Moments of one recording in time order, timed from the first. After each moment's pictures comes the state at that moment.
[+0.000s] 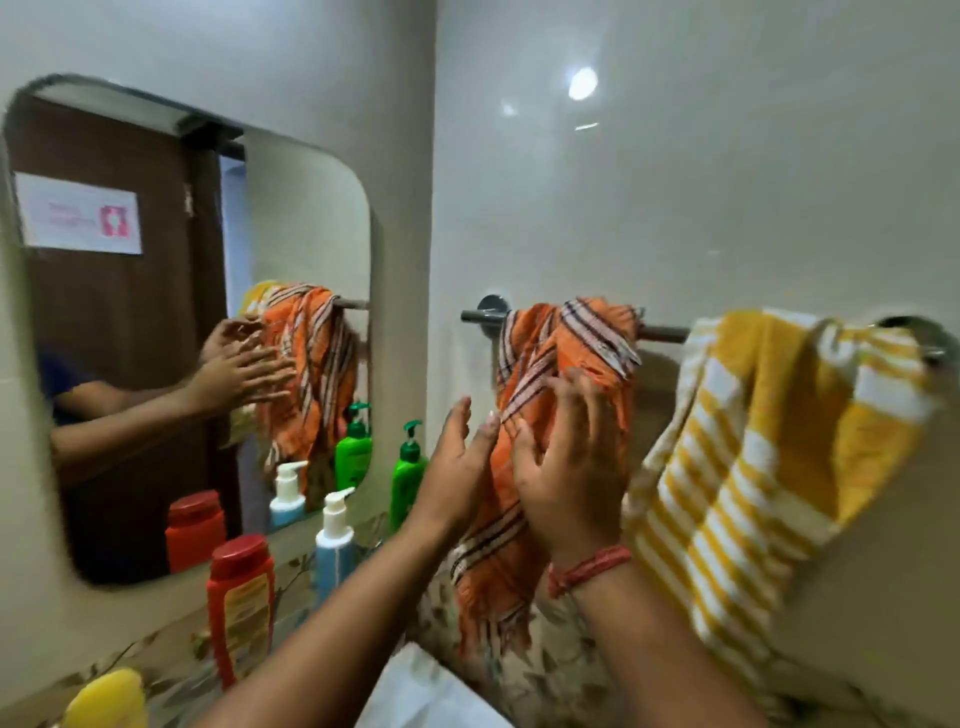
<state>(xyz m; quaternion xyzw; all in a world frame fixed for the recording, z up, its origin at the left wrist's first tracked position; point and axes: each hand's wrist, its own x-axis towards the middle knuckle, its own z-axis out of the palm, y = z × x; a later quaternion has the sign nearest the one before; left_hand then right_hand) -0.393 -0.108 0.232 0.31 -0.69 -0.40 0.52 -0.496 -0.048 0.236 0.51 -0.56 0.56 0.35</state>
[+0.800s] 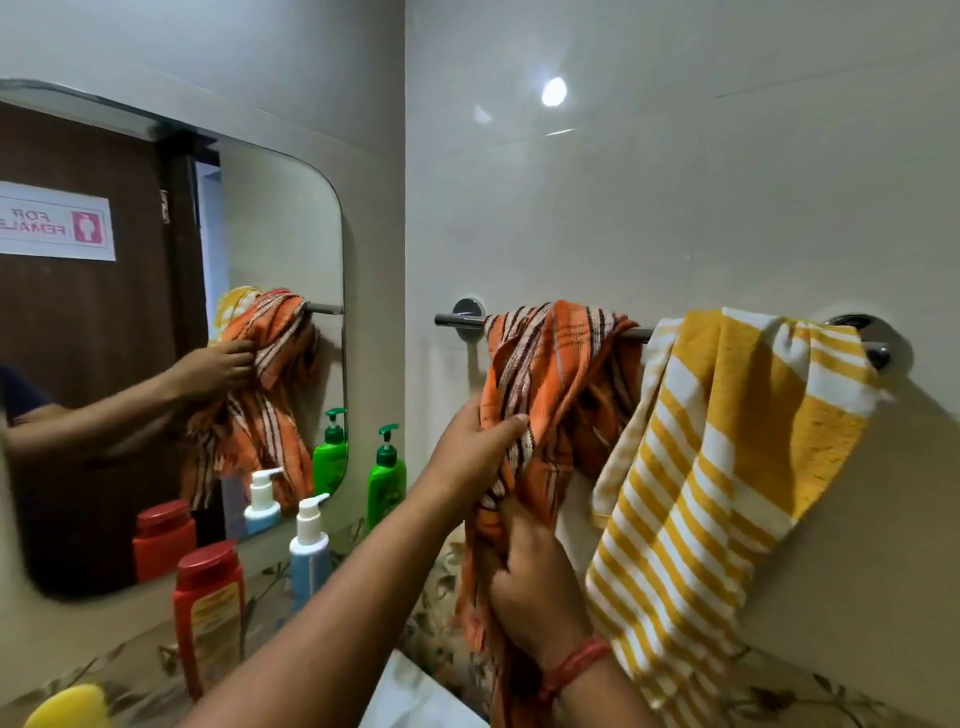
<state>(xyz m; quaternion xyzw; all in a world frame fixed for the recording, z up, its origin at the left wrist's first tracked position) -0.423 -0.083 0.268 0.26 -0.69 -0.49 0.45 -0.501 -0.023 0.162 0.64 -0.58 0.50 0.05</state>
